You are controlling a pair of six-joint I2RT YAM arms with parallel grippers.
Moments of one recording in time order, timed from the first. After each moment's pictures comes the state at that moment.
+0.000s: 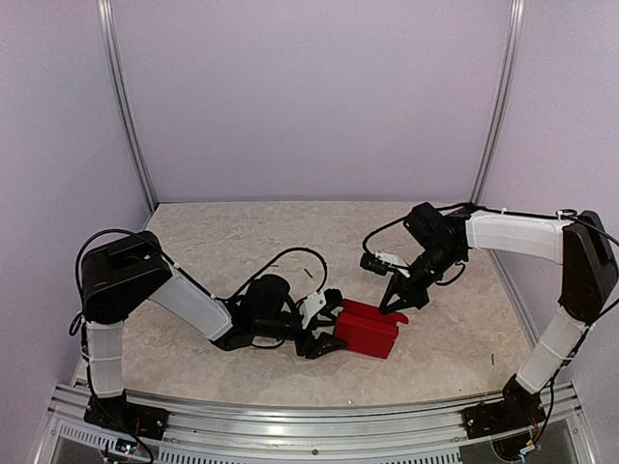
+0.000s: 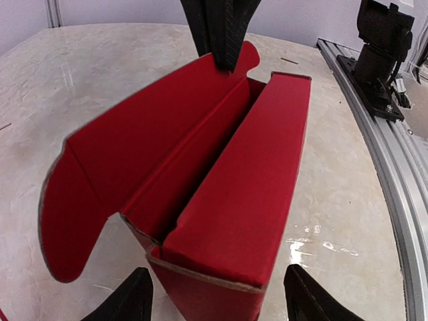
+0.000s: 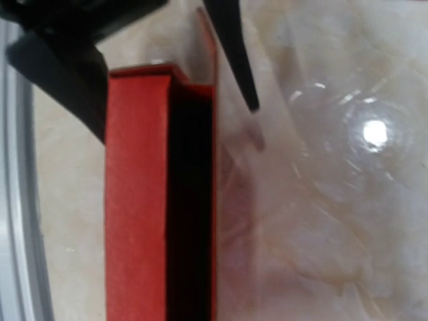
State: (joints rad) left arm -0.98 2.03 0.86 0.76 0.42 0.10; right arm 0.54 1.67 1.17 -0.84 -0.65 -0.68
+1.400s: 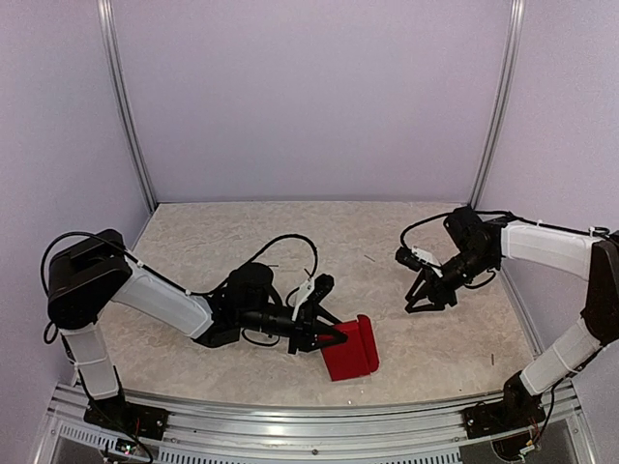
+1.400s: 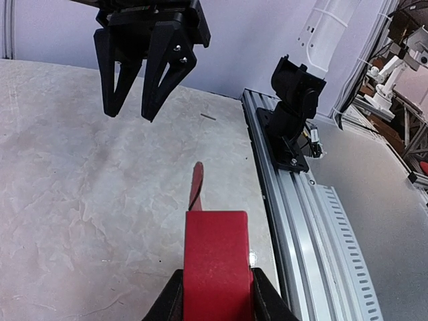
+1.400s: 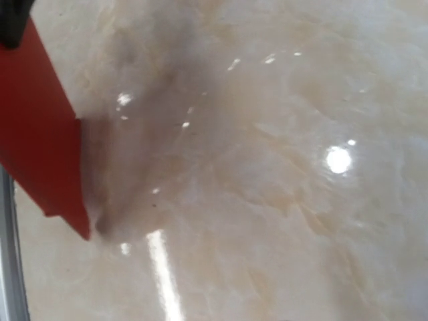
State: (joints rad) left arm -0.99 1.85 0.79 0.81 0.64 -0.12; right arm 0.34 1.48 0.98 -0.78 -0.71 -0.79
